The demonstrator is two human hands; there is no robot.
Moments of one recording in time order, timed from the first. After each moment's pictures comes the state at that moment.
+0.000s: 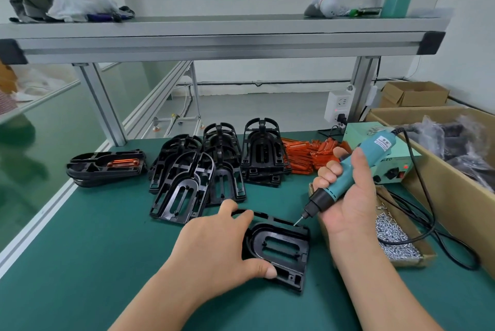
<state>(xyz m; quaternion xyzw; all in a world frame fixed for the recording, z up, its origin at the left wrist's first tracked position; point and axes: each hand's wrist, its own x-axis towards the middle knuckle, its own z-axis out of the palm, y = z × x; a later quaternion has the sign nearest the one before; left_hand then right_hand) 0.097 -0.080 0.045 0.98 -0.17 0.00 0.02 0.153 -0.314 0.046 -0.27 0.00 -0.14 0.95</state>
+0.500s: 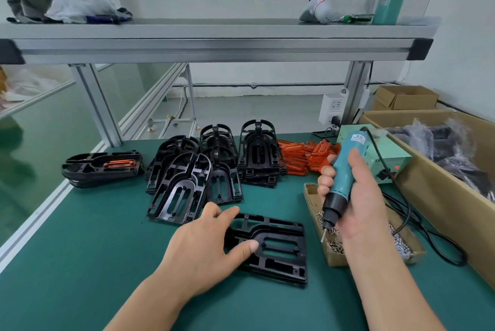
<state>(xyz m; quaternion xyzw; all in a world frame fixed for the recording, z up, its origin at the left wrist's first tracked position) 0.100 -0.059 0.020 0.98 -0.15 0.04 0.11 0.140 -0.335 0.057 -0.36 0.05 -0.06 0.93</state>
